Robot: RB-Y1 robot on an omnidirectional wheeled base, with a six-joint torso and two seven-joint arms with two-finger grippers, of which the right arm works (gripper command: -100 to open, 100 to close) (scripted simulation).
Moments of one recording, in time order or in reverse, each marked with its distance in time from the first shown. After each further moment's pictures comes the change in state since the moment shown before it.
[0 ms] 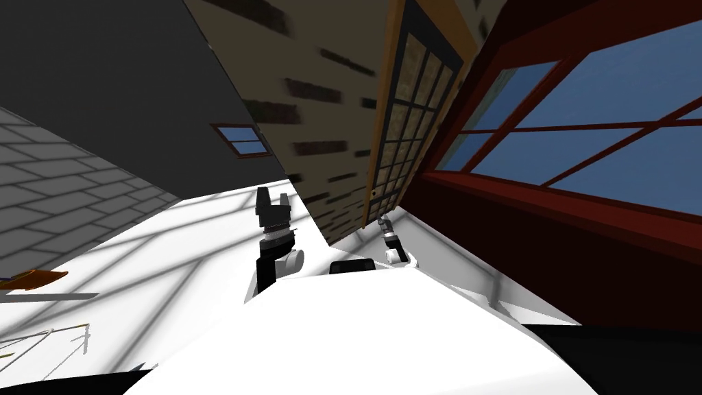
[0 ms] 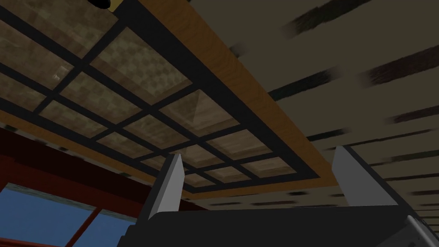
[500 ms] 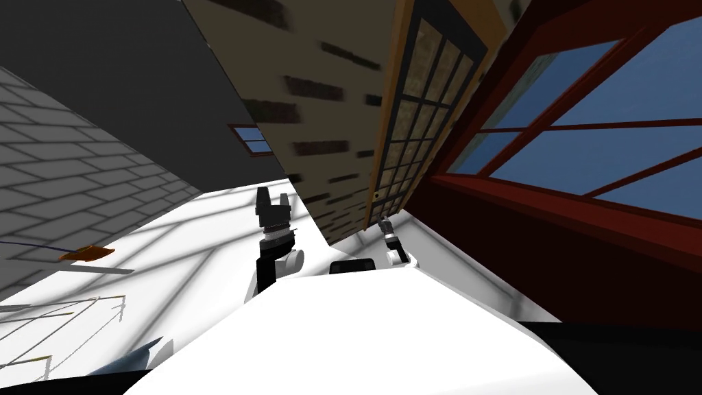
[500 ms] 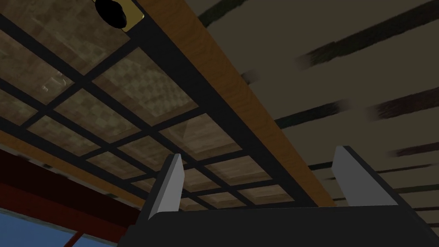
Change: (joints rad) arm -0.036 -0.020 0.024 0.110 -0.026 -0.027 0.074
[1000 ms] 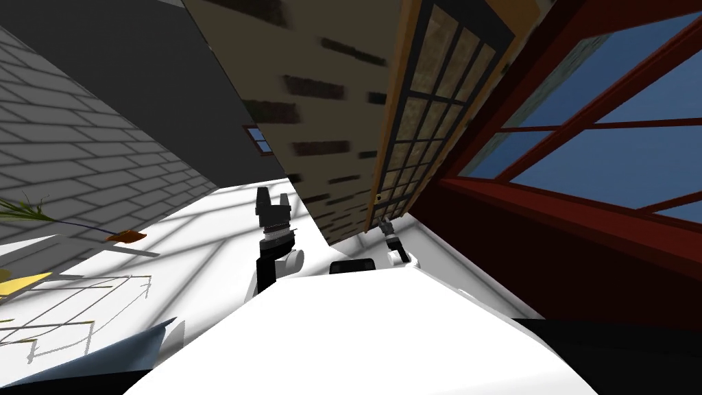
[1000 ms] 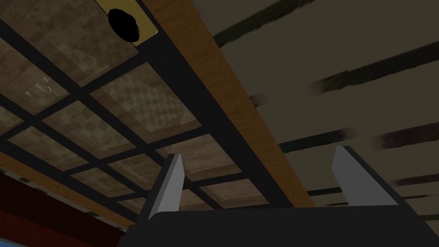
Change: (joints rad) arm -0.040 -0.020 0.021 0.103 -0.026 -0.021 0.070
